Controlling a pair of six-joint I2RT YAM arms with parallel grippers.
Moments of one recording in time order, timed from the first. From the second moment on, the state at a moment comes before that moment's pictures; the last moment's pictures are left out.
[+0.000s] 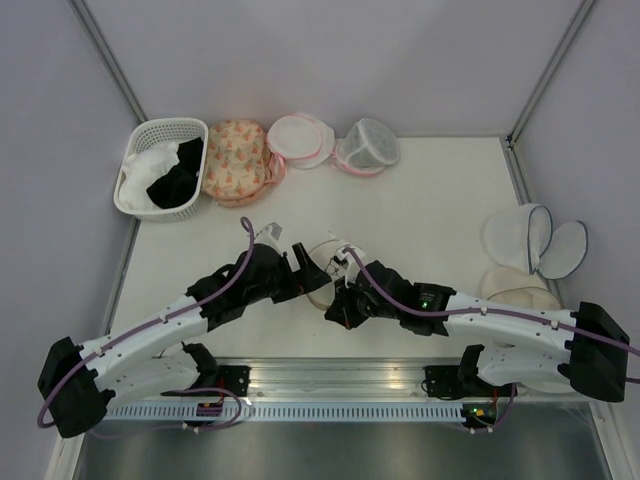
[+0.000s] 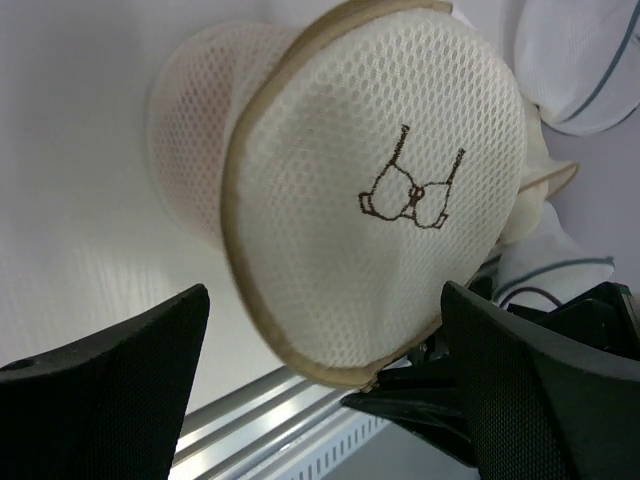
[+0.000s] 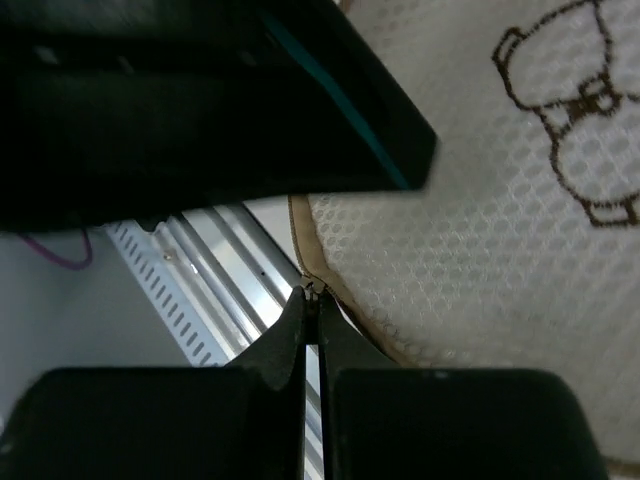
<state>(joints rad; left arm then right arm) -0.83 0.95 0.64 -0.28 -0.05 -1.01 1.11 1.14 0.70 -0.18 -0.01 0.60</state>
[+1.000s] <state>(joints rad) -0.89 1.06 0.63 -0.21 -0.03 -1.09 1.13 1.16 0.74 -0.43 0.20 0.58</state>
